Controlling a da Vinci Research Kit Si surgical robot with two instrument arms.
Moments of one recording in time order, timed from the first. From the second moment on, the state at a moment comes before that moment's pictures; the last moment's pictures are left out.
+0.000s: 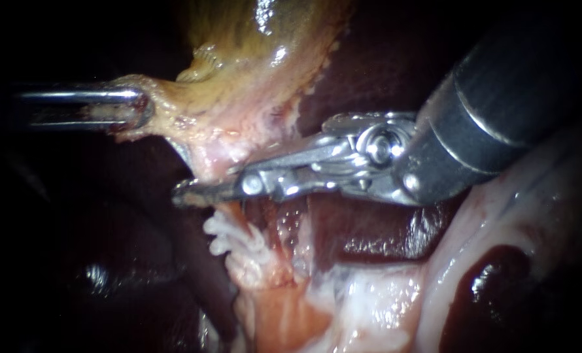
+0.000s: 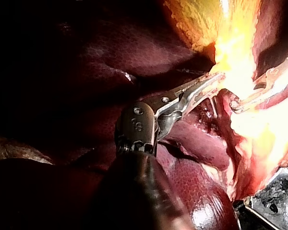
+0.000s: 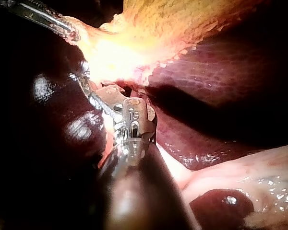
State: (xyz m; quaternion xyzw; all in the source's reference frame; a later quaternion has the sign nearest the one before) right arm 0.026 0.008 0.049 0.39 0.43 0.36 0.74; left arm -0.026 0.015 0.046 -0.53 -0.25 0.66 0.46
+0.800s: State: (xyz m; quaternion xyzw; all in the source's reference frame) right arm 0.016 0.007 0.056 0.22 0.57 0.11 0.78; left arm -0.026 0.015 0.046 -0.53 -0.25 0.66 0.46
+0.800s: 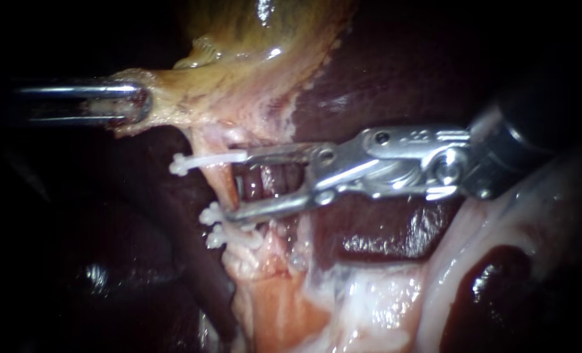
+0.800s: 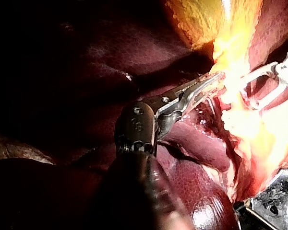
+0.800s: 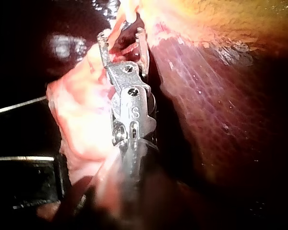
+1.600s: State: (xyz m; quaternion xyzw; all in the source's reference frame) right arm 0.003 0.005 0.054 0.16 0.58 0.05 0.80; left arm -0.028 0.014 0.049 -0.53 -0.24 0.67 0.46
